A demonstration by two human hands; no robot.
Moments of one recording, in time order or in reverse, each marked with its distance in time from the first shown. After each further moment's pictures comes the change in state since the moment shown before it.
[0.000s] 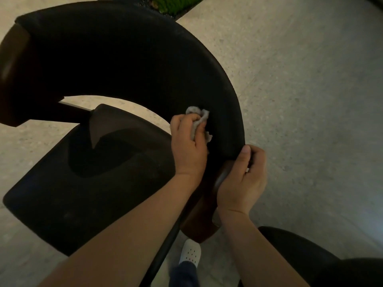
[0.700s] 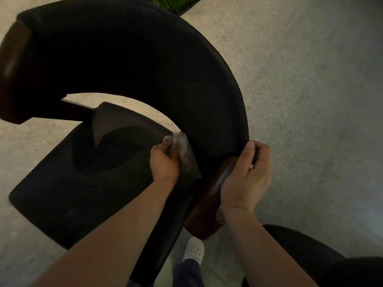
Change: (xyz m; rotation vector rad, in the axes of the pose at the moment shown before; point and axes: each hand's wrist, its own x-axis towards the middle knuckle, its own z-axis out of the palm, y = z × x) left_hand -0.008 -0.063 -0.042 0.168 -0.179 -0.563; right_hand -0.001 -0.001 -0.002 0.003 -0.033 0.030
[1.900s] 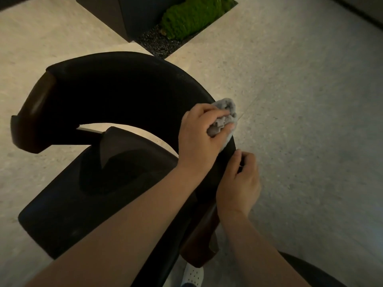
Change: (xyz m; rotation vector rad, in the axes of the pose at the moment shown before) left_hand -0.012 0.152 0.007 0.012 0.095 0.821; right_hand 0.040 -0.036 0.012 -0.189 -0.094 0.006
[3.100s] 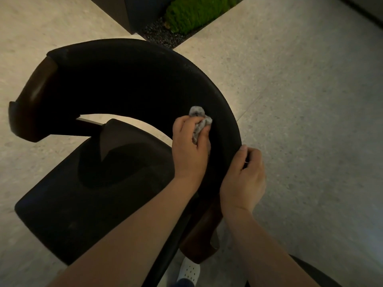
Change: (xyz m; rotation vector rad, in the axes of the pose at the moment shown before) left_hand -0.033 -0.037 0.011 -0.053 0.186 -0.207; right_hand -0.001 0.001 0.002 -0.016 0.026 -0.018
